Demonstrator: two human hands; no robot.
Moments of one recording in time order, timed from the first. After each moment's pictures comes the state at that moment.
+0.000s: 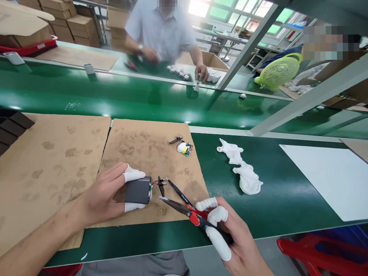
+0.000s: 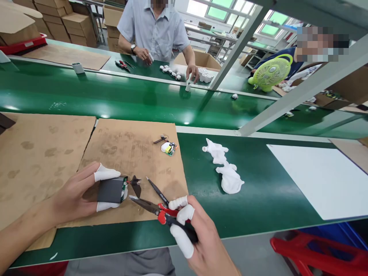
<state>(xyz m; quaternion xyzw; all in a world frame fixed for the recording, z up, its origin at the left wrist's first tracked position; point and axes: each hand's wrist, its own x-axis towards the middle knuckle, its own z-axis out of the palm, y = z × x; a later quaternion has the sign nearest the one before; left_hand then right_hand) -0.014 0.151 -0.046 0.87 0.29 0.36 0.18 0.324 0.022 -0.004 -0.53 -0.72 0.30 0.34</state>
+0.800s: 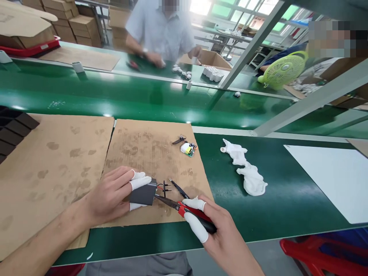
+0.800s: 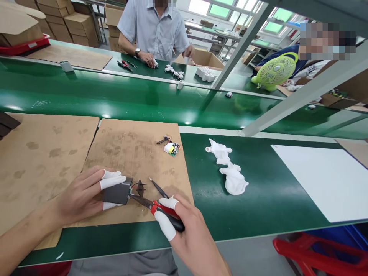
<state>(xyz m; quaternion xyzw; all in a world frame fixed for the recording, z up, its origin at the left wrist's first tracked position) -0.017 0.156 -0.059 0.91 0.23 0.34 0.04 0.292 0.043 -0.005 -0.59 -0.67 0.37 0.25</state>
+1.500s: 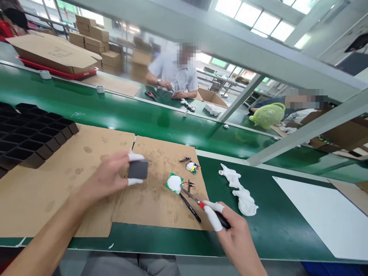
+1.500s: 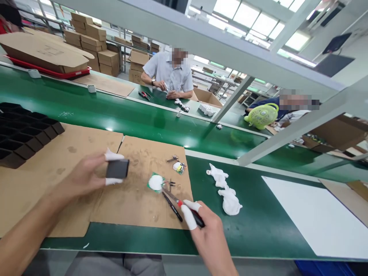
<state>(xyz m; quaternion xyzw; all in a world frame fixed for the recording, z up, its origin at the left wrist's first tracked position) -0.070 0.183 -0.020 0.83 0.35 0.41 0.14 0.310 0.051 0.010 -0.64 -0.67 0.20 0.31</state>
